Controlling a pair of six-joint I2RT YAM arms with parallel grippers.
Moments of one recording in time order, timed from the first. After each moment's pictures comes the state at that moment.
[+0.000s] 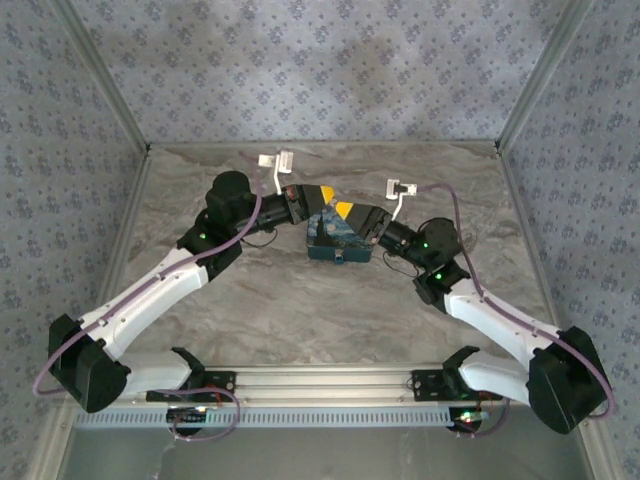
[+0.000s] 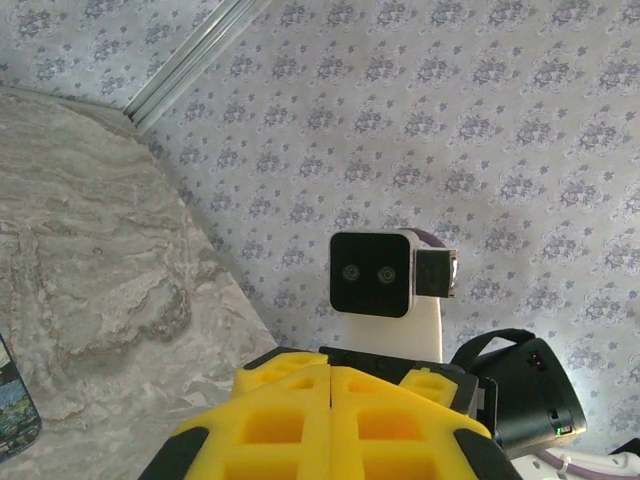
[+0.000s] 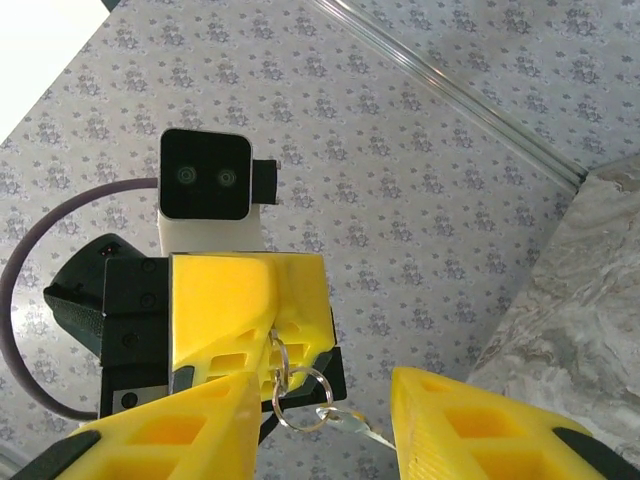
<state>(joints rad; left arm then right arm) -0.69 1.24 1.09 0.14 0.48 -0.88 0.58 1.11 0.63 0.78 -0.49 1.11</state>
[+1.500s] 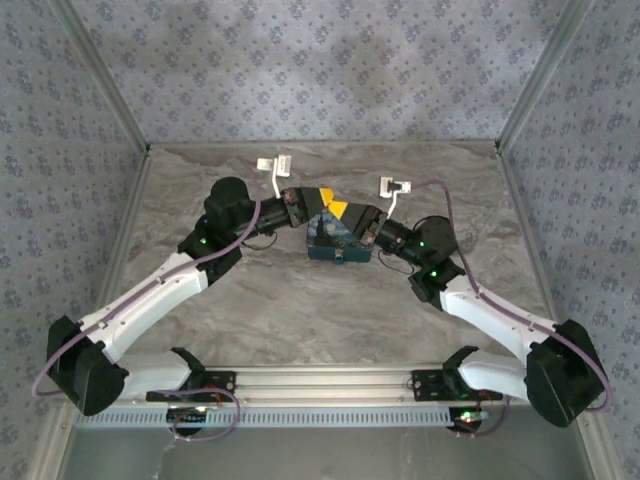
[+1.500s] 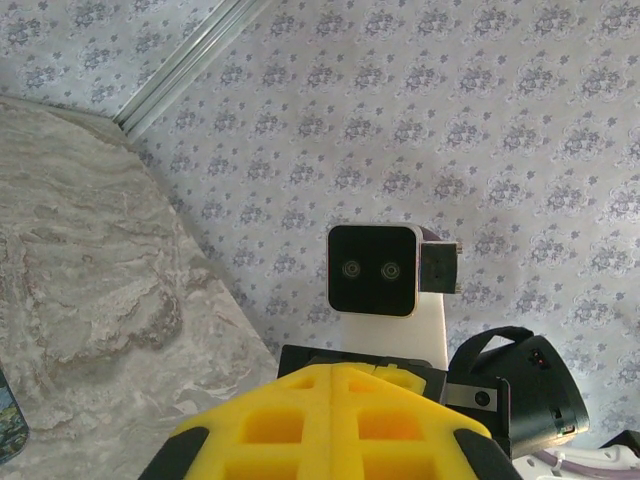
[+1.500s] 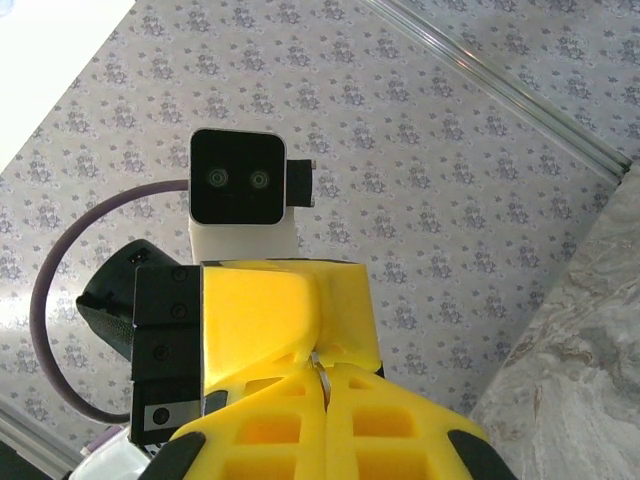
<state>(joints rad) -0.70 1.21 1.04 0.20 0.47 -0.90 0.61 1.15 0.66 0.82 -0.50 1.13</state>
